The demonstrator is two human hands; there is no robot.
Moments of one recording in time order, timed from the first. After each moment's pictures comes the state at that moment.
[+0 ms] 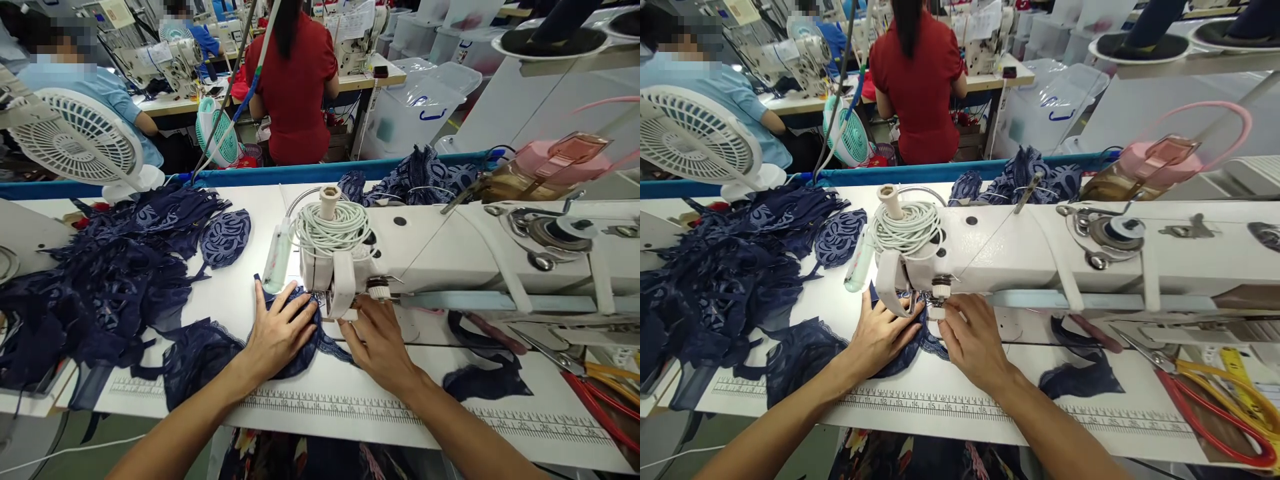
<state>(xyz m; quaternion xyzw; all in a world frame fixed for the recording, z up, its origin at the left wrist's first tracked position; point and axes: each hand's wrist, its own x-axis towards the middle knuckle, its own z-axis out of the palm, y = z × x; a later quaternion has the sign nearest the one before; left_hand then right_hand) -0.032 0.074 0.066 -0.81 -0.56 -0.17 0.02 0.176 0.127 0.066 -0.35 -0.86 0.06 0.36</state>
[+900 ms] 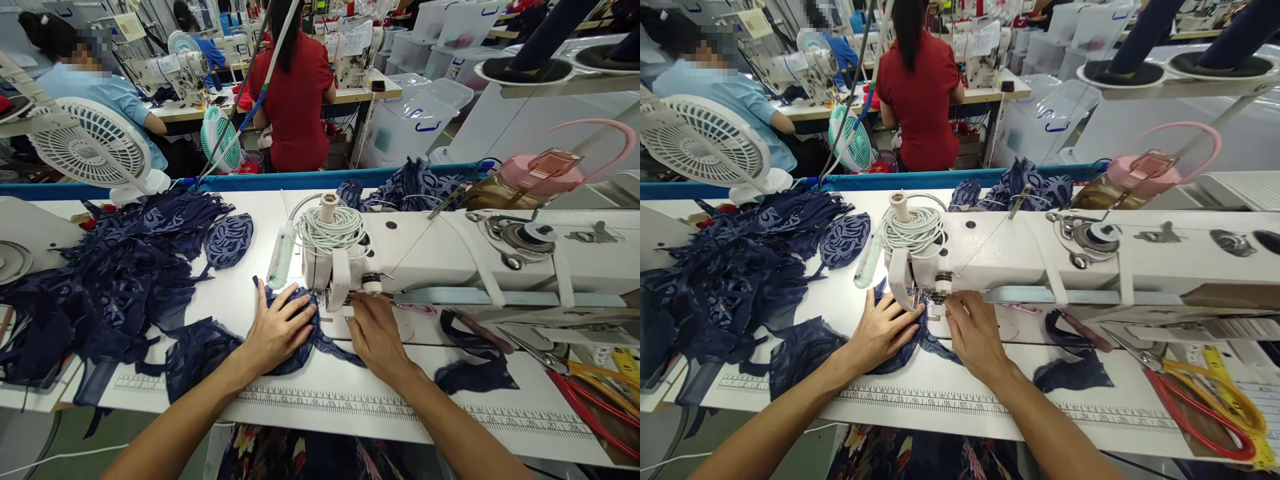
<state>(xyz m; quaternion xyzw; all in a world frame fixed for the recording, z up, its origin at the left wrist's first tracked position) -0.038 0.073 0.072 -0.83 -0.54 -0.17 0.00 0.176 0.130 0.072 -0.36 -0.85 0.05 0.37</state>
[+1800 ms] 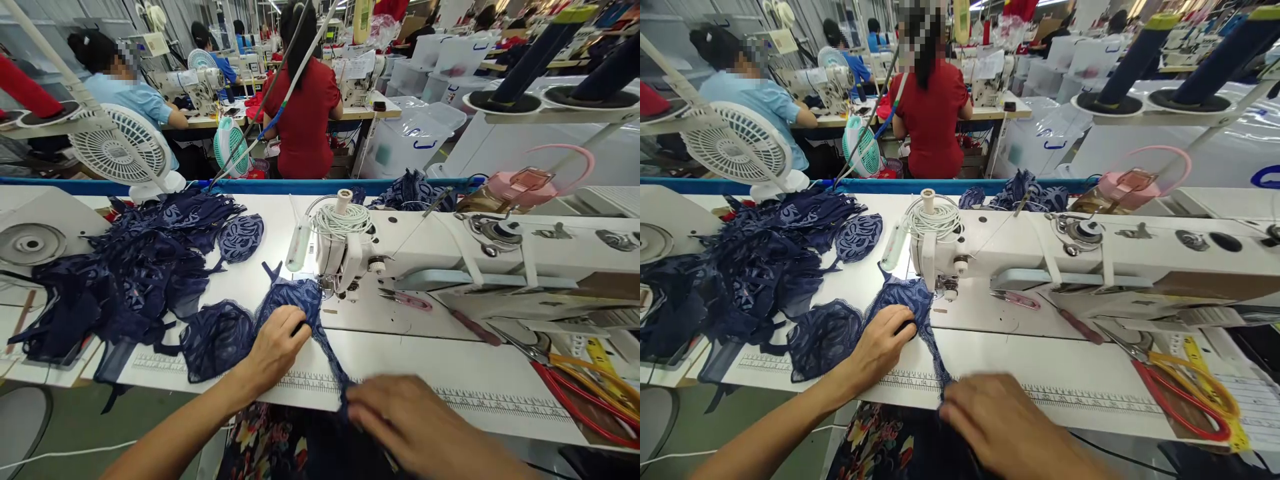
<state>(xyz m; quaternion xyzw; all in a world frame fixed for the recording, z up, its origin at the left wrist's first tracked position) -0.042 0.036 0.060 -0.82 -0.52 -0.23 0.03 0.218 0.046 0.119 -0.25 -0.94 0.22 0.03</state>
